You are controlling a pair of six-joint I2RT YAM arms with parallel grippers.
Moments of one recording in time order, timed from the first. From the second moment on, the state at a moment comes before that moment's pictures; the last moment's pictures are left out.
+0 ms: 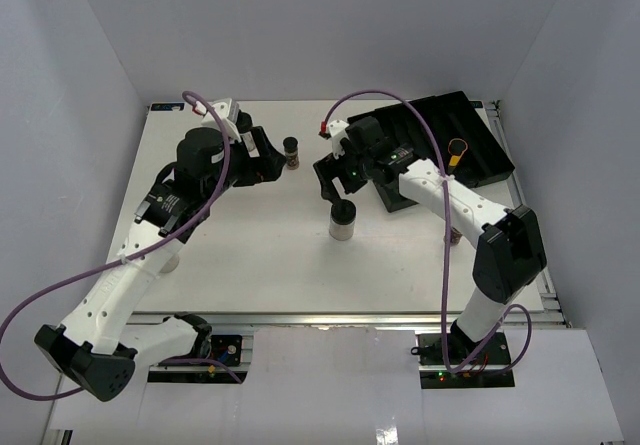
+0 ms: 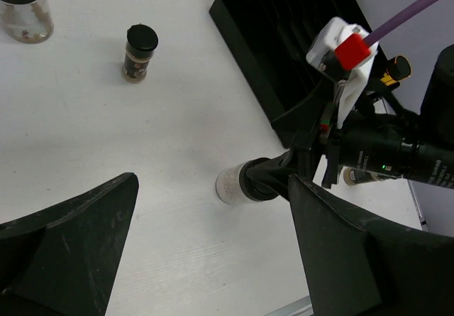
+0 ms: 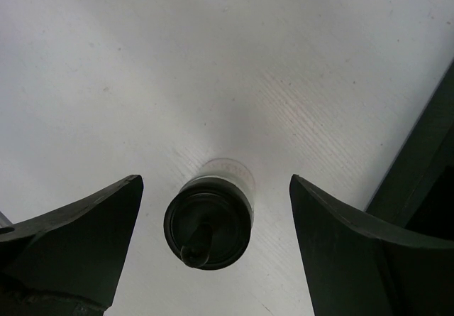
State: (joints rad) left arm -0.50 1.10 1.27 -0.53 -0.09 -0.48; right arm 0.68 1.70 1.44 -0.53 -0.17 -0.05
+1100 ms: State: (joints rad) left arm -0.50 1.07 1.20 -0.52 -0.12 -0.49; right arm 0.72 1.77 1.34 -0.61 -0.08 -0.05
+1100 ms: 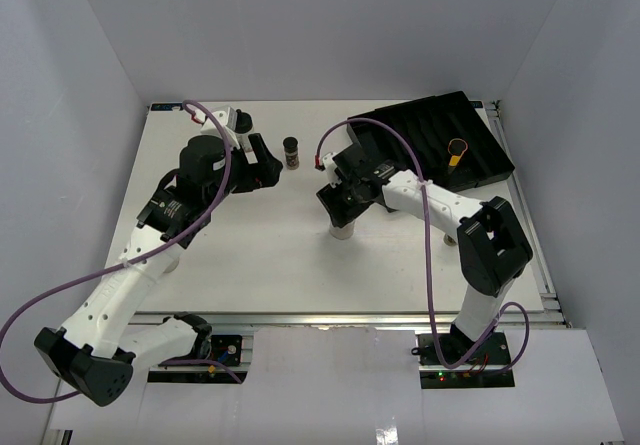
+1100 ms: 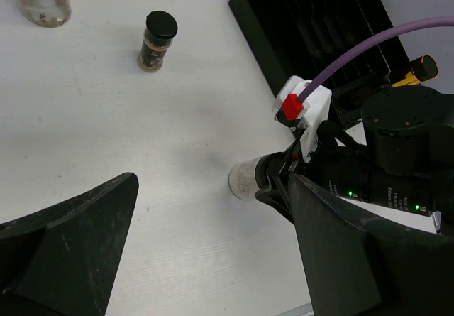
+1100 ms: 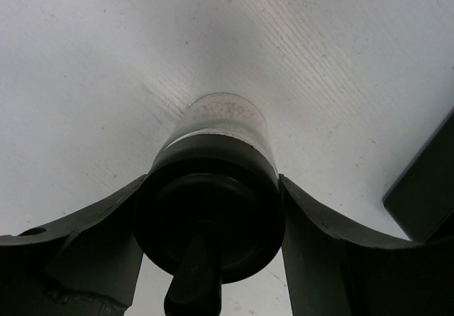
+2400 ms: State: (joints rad) left arm -0.50 1.13 1.12 -0.41 -0.02 -0.49; right arm -0.12 2.19 2.22 -0.45 -0.06 0.02
